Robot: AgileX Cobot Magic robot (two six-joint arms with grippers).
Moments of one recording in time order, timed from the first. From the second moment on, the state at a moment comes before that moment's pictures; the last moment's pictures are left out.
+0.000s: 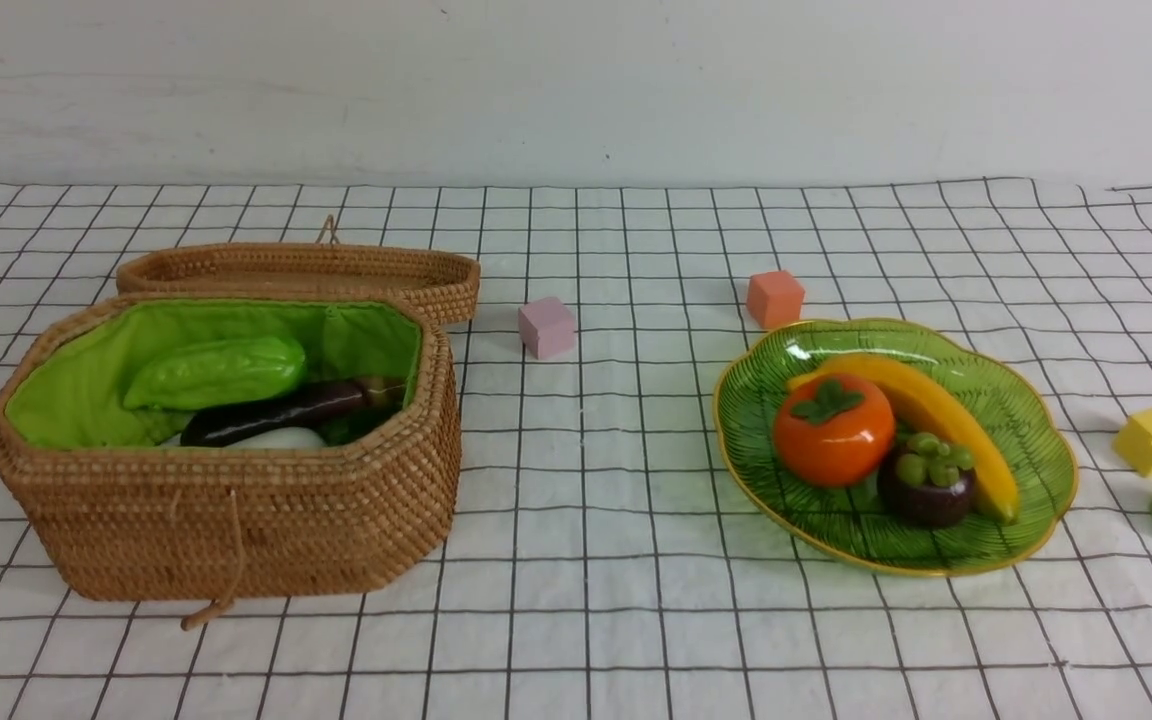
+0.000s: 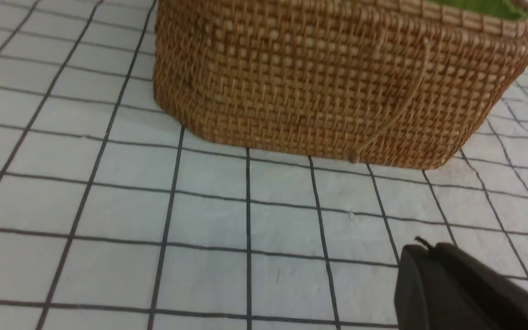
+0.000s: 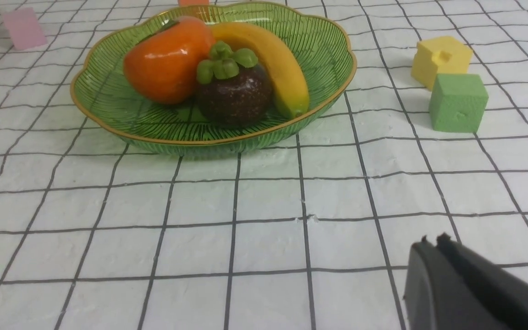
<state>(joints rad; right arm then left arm) 0.06 -0.01 0.01 -0.03 0.38 0.08 -0.09 -0.02 0.03 -0.06 0.39 -0.19</state>
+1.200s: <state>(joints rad) 0.06 -0.01 0.01 -0.03 0.38 0.08 -0.09 -0.02 0.03 -0.07 0.39 -0.18</state>
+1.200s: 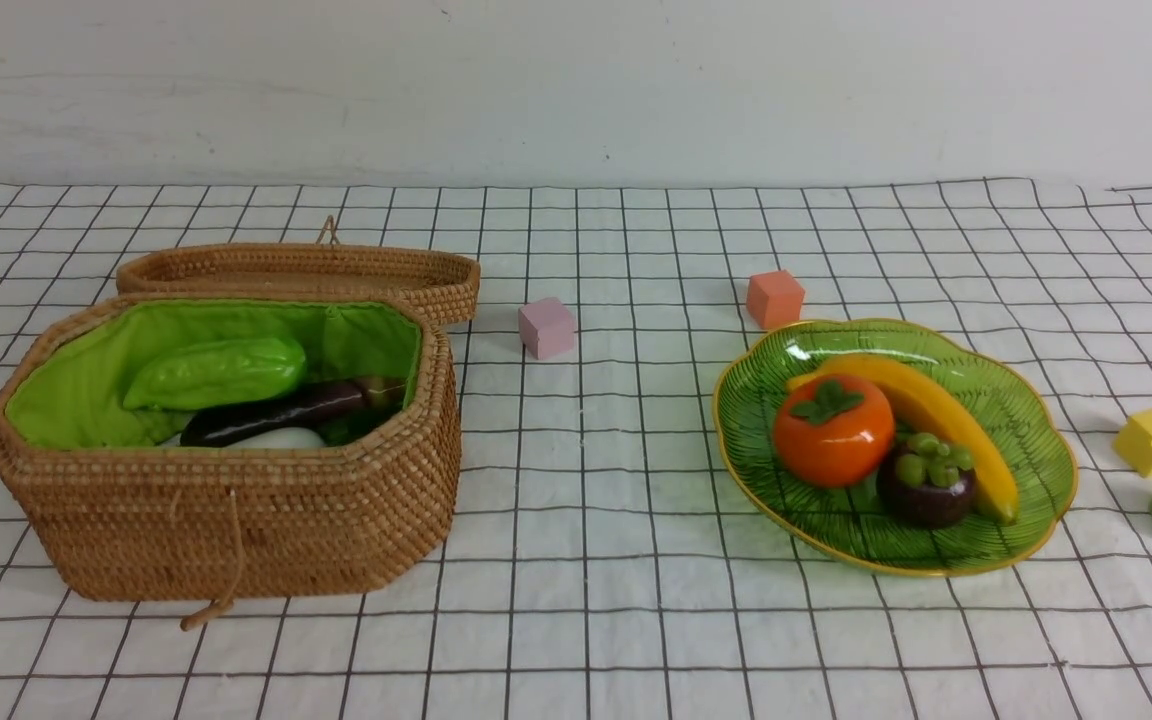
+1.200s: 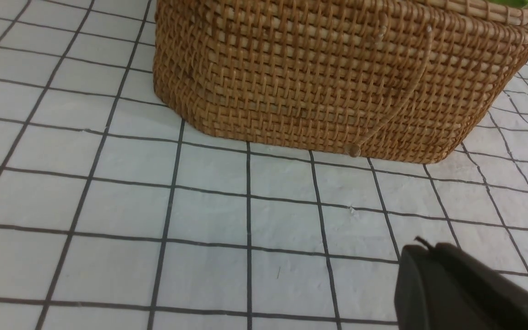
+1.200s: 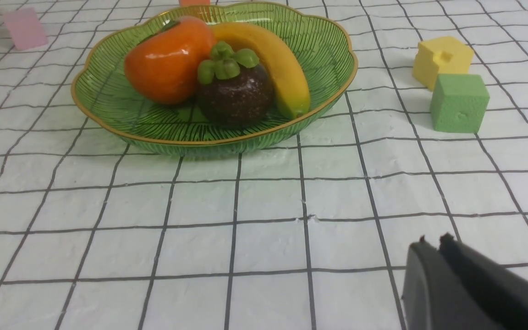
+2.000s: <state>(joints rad) 0.06 -0.01 0.01 -0.03 0.38 0.08 -0.09 -0.02 0.03 -0.07 0.39 -0.18</state>
